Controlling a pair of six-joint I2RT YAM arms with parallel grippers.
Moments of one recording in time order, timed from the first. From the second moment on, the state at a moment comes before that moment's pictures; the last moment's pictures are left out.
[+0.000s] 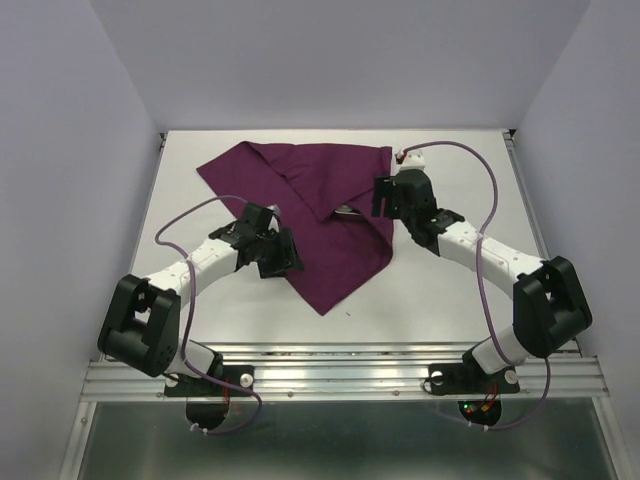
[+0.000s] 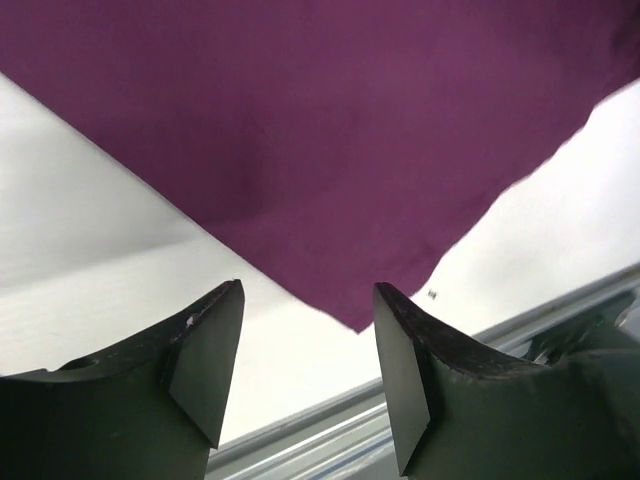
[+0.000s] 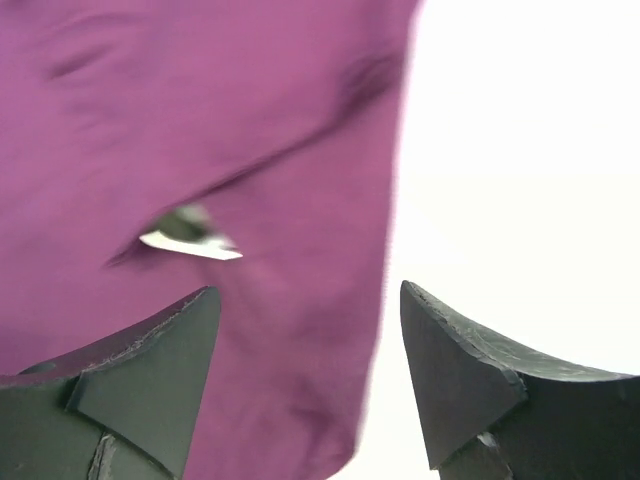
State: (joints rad) left arm -0.42 1.40 0.82 -0.43 0.26 -0.66; right arm 0.55 1.50 1.02 0.00 0.31 0.29
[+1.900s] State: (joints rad) left arm -1.03 1.70 1.00 -0.52 -0.18 -0.38; right arm 0.37 1.53 0.97 -0.05 0.24 0.42
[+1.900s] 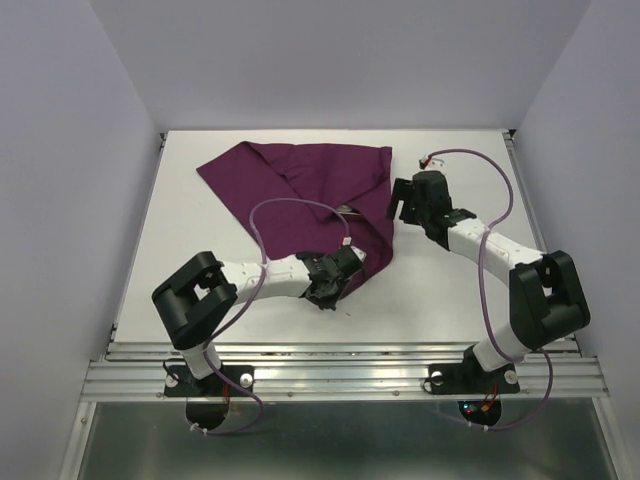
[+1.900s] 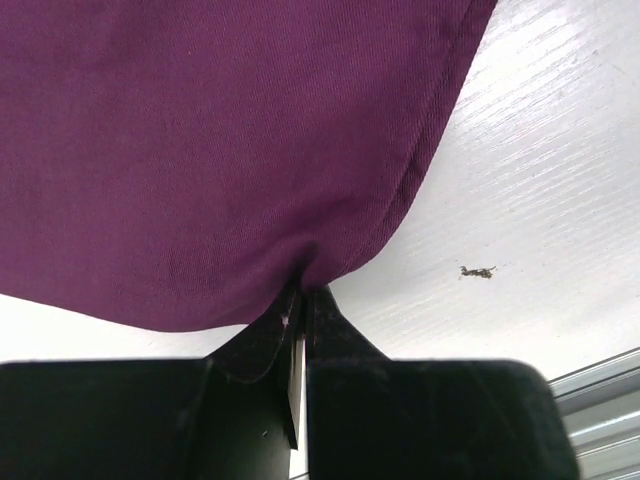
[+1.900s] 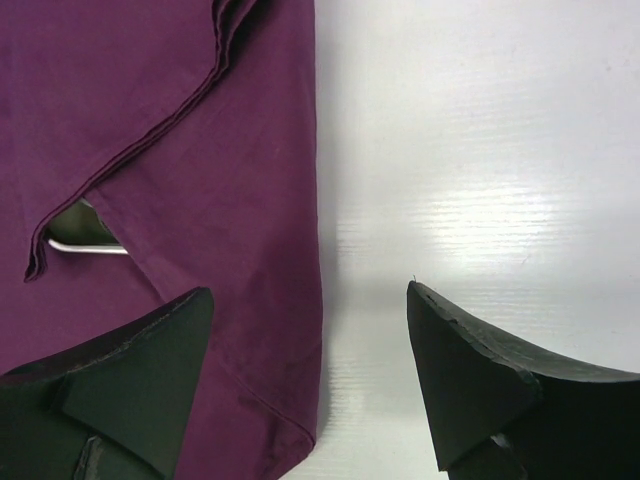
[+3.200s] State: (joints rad) left arm -1.07 1.16 0.81 -0.56 -0.13 -0.61; right arm 0.28 1.81 1.31 -0.01 0.05 0.51
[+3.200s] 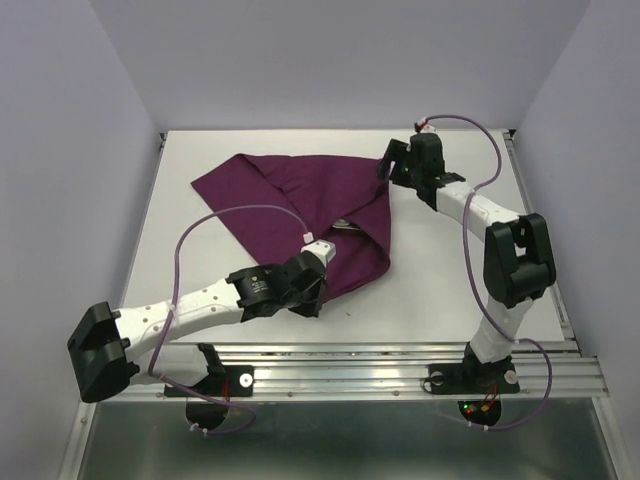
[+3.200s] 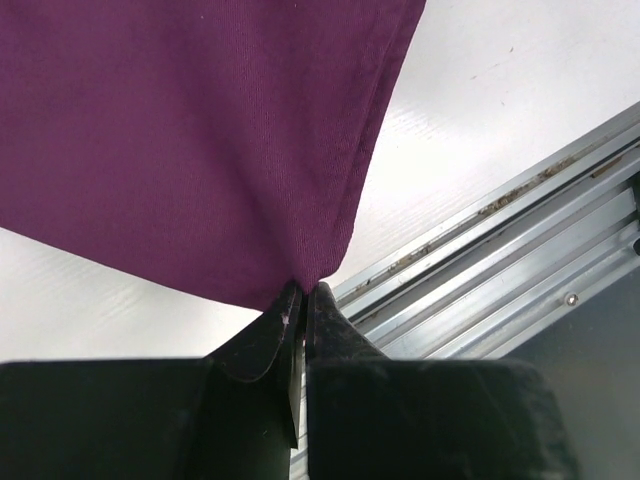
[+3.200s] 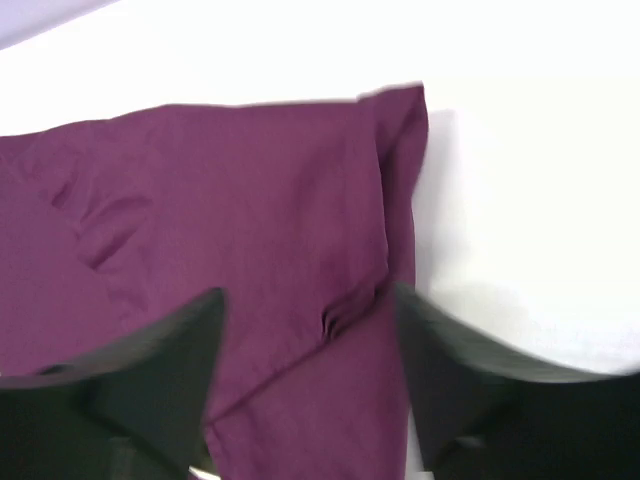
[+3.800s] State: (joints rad) left arm -1.08 1.03 0.80 -0.63 -0.08 -0.71; right arm 0.28 2.48 2.16 -0.19 0.00 0.45
